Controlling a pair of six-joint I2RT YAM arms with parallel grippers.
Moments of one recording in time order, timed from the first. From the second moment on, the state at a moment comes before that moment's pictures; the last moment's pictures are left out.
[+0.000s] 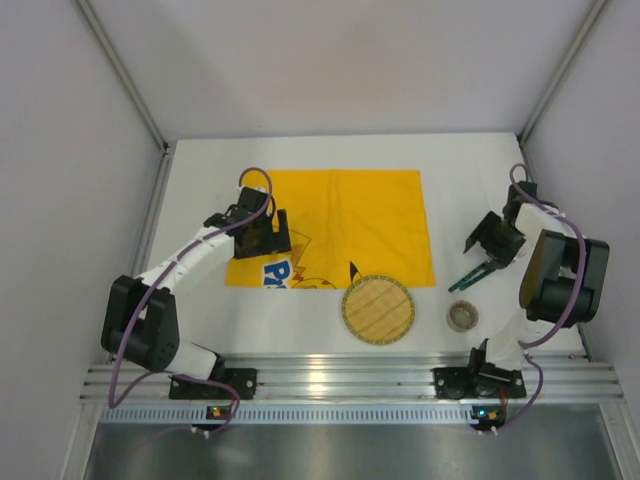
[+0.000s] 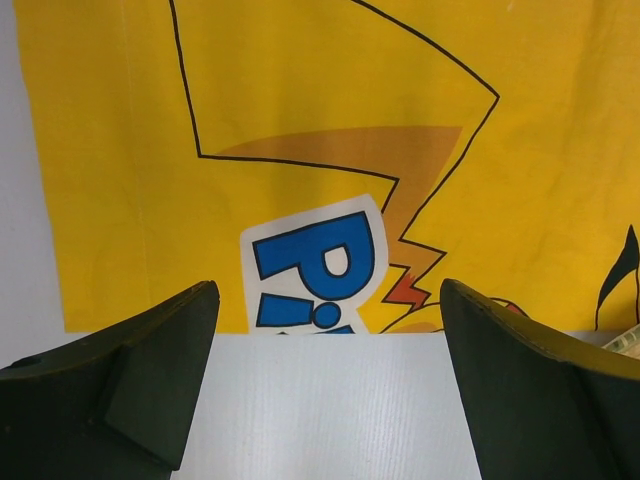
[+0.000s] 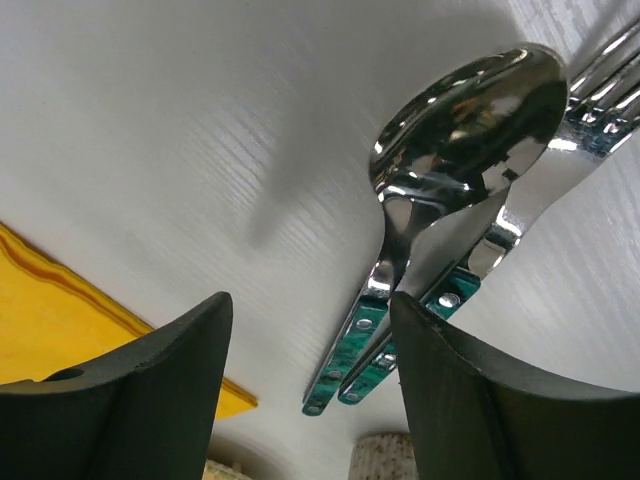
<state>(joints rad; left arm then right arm) -0.38 1.45 1.00 -0.56 -0.09 -0.49 -0.26 1.70 1.08 -0.71 -0.10 0.47</state>
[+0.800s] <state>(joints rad) -0.36 1.58 1.10 -0.54 -0.06 -0.45 -0.17 1.77 1.23 -0.77 0.04 0.40</state>
